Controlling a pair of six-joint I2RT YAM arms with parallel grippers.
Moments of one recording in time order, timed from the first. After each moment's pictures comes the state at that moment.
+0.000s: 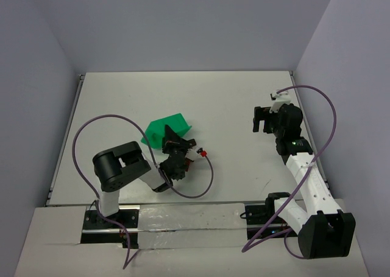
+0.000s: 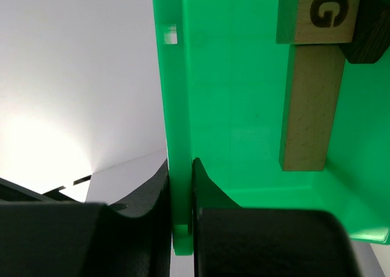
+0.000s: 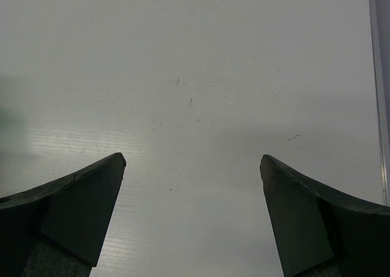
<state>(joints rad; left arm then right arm) -1.11 1.91 0.56 1.35 -1.15 2.01 0.01 0.95 0.71 -0.20 -0.05 -0.04</state>
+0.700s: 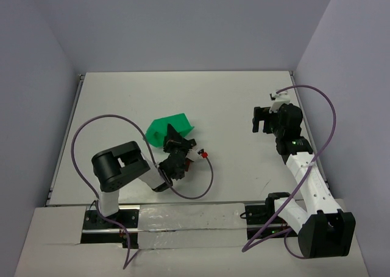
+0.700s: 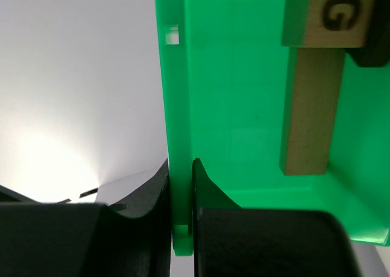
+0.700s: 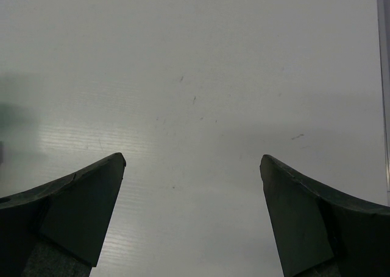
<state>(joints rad) -1.09 1.89 0.55 1.34 -1.07 2.02 0.01 0.95 0.71 -0.21 -0.06 -0.04</state>
